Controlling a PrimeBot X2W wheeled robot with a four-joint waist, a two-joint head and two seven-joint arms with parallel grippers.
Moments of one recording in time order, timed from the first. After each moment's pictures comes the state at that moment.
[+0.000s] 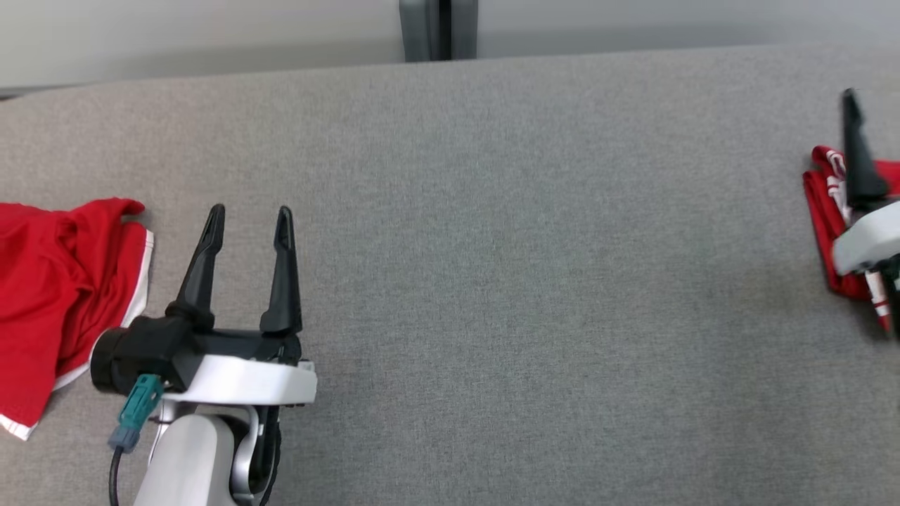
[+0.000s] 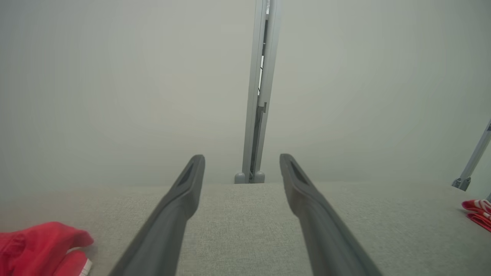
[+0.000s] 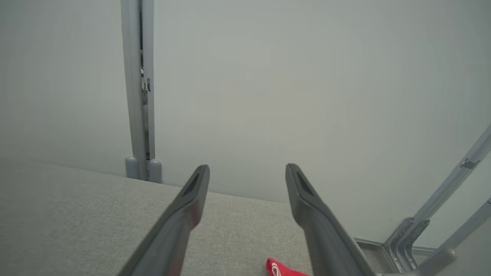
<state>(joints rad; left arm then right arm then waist) -0.23 0.05 -0.12 0.08 -0.22 0.02 -0.26 -0.59 -0.32 -0.02 0.39 0.11 0.13 -0.09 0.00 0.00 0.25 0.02</state>
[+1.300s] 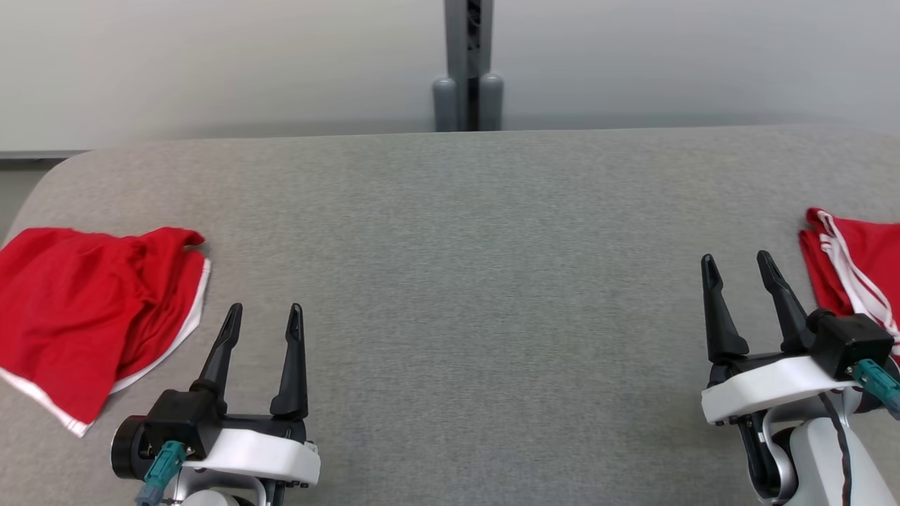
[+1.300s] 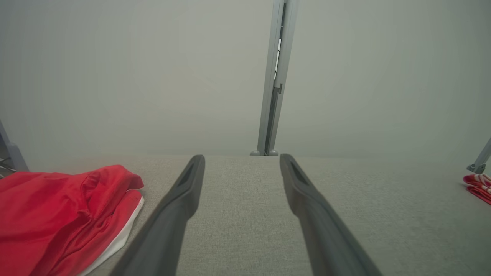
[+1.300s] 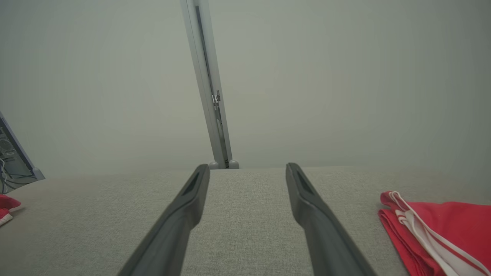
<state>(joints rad) -0.06 0.05 -0.11 0.14 -0.21 0.03 -0.26 -0.26 -0.05 0.01 0.34 0.19 0.13 -0.26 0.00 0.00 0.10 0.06</state>
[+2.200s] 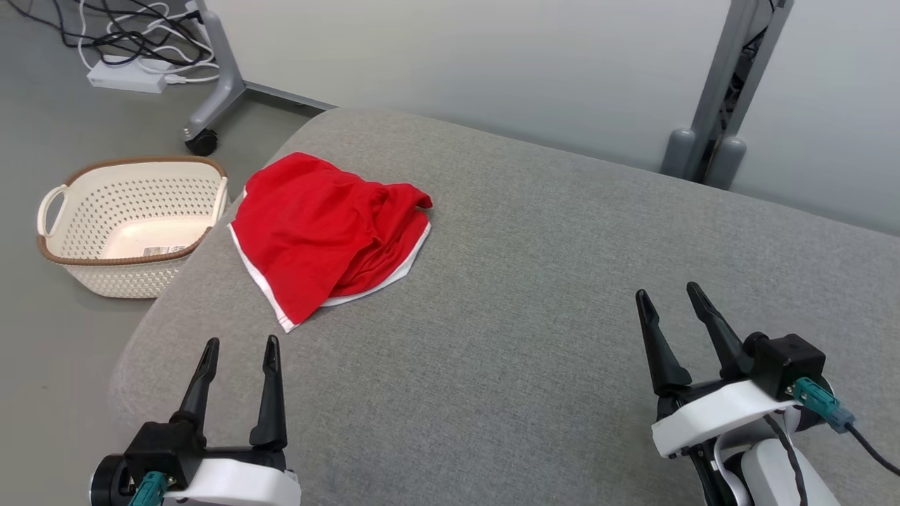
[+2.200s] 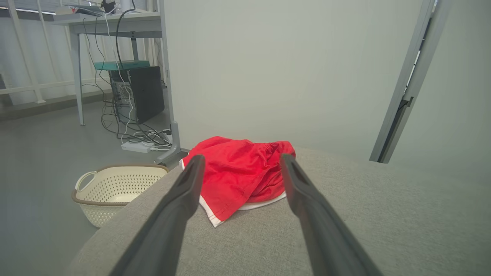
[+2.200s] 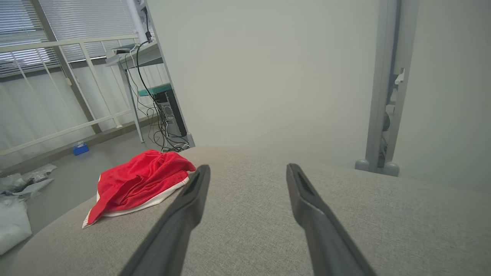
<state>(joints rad) 0.02 0.05 -0.06 0.13 -0.20 0.02 -0.26 -0.23 -0.05 0.17 0.38 0.26 0.13 -0.26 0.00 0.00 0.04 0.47</state>
